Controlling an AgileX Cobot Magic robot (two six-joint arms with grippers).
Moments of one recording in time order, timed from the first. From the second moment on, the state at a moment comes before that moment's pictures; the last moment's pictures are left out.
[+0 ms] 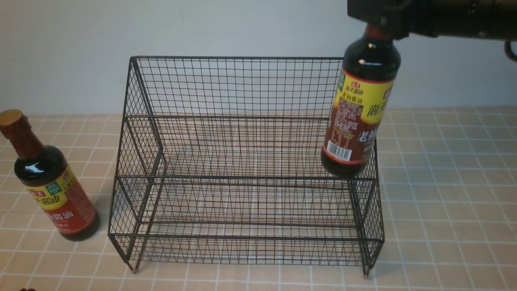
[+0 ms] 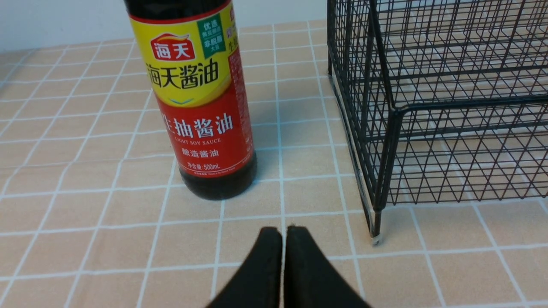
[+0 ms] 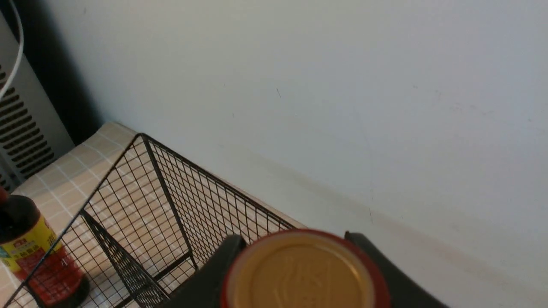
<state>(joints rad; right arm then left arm) 0.22 1.45 -1.30 1.25 0.66 -1.21 -0.02 -0.01 0.02 -0.06 0.39 0.12</state>
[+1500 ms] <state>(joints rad) 0.22 1.50 -1.32 0.94 0.91 -1.18 -0.02 -0.01 0.02 -0.06 0.39 0.12</state>
